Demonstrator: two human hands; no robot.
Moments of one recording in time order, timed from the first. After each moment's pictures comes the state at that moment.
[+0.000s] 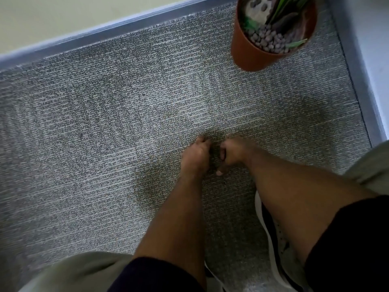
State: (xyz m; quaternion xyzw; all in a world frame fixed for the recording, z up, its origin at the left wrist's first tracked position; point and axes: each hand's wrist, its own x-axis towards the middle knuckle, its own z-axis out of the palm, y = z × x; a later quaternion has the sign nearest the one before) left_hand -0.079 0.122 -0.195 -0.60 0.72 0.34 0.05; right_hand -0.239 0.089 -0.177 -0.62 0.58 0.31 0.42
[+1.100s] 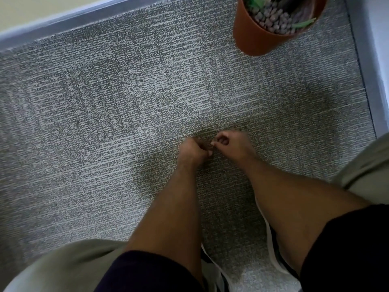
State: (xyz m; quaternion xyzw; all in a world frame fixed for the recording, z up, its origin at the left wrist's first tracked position) left_hand -0.070 0.134 -0.204 -0.71 0.44 0.55 0.03; right_hand -0.231 0.140 -0.214 -0.56 0.69 -0.09 0.44
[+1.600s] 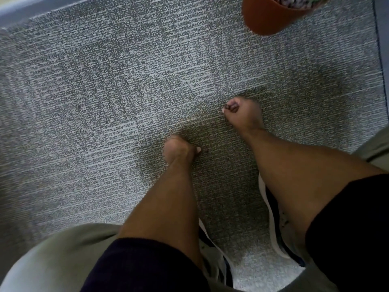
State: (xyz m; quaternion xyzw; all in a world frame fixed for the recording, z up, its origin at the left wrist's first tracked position) left_hand -0.033 0.155 -0.214 -0.84 0.29 0.44 0.11; right_hand -0.235 0.103 -0.214 -0.53 0.76 -0.13 0.36
